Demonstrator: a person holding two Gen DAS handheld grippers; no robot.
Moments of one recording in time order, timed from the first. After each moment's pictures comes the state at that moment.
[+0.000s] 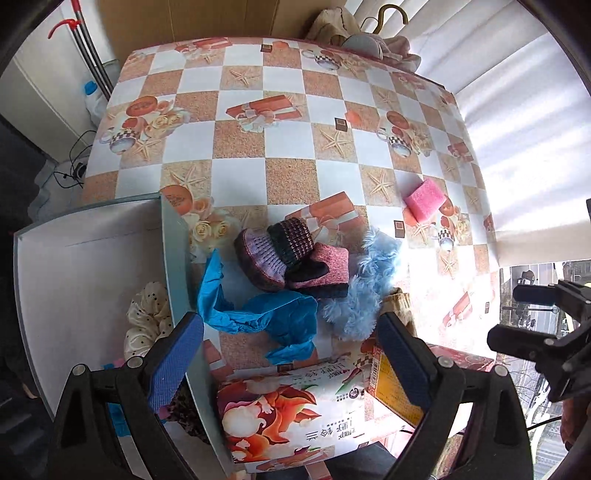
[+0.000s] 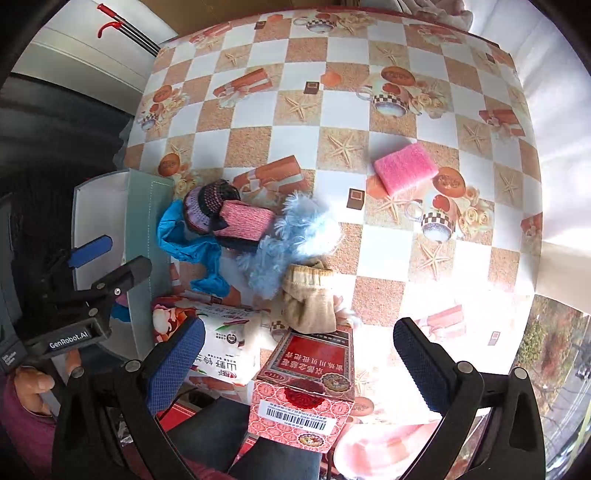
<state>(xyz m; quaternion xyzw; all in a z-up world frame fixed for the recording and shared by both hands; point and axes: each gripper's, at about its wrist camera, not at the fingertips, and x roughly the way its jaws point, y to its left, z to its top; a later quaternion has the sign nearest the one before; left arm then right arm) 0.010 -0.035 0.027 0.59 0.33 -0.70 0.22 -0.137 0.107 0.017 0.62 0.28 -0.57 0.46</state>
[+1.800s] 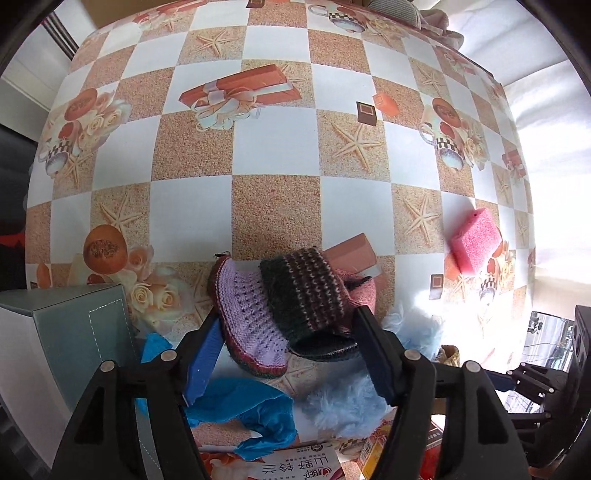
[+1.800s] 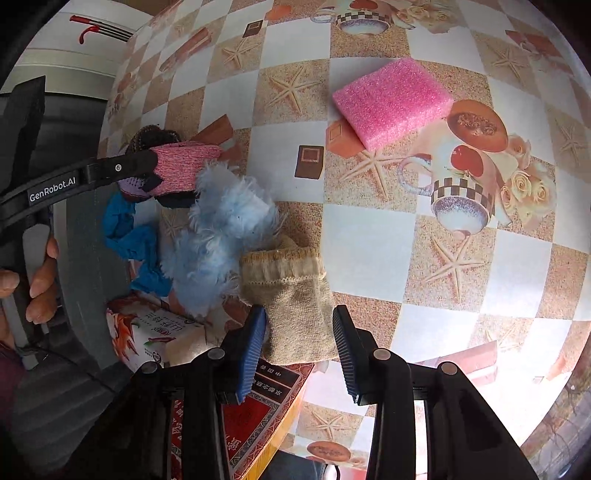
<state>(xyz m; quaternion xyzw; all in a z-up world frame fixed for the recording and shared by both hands) -0.077 -0.072 -0.055 0.62 0.35 -0.65 0.25 -0.202 0.151 -0.093 0.66 0.23 -0.51 0.49</state>
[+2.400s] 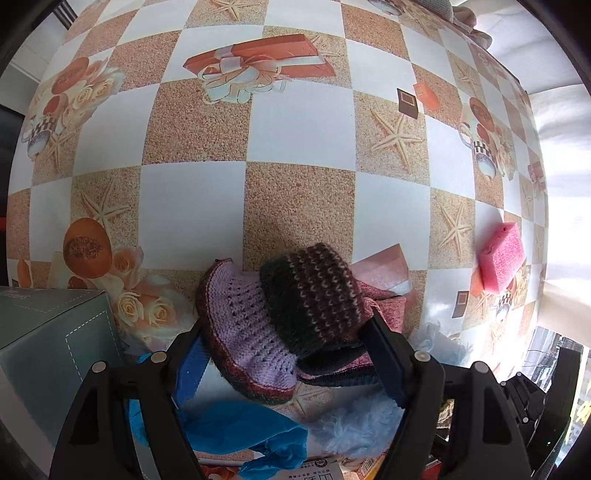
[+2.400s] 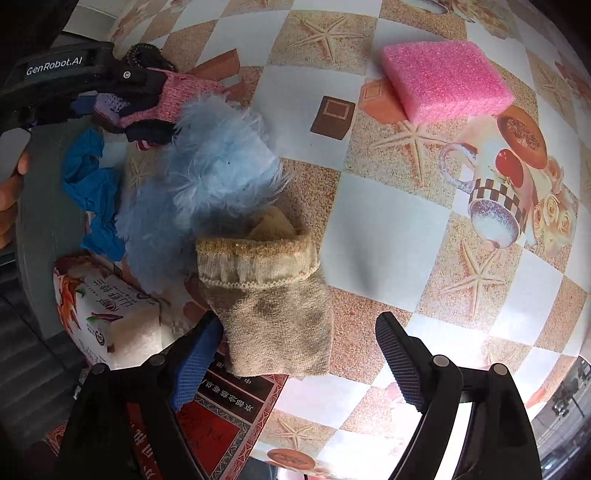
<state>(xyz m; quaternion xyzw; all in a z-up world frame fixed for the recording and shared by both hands) -0.065 -0.099 -0.094 0.64 0.37 -0.63 0.25 -0.153 0.117 -0.132 0.62 0.35 -0.50 0.49</state>
